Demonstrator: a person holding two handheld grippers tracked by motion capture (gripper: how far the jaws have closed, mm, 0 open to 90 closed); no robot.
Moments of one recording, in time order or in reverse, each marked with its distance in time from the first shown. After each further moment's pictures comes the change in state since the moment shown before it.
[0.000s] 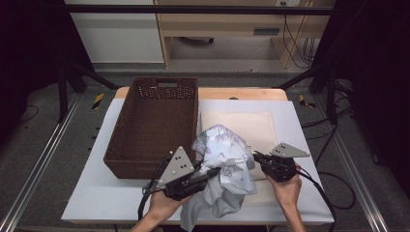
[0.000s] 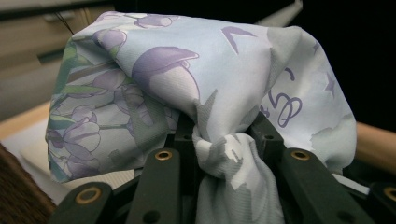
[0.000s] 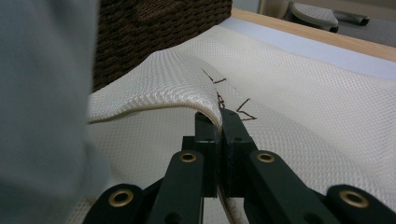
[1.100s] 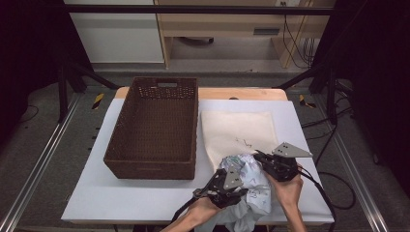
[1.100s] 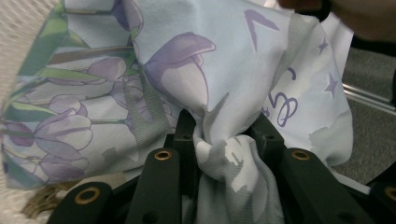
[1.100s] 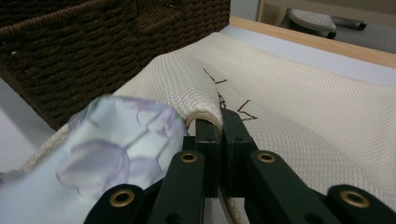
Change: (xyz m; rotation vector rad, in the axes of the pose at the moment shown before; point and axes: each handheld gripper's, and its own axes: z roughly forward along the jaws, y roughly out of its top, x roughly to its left) left arm -0.032 -0.059 0.121 0.339 -0.064 0.043; right arm -0.001 0.003 -0.005 -0.029 -0.001 0.011
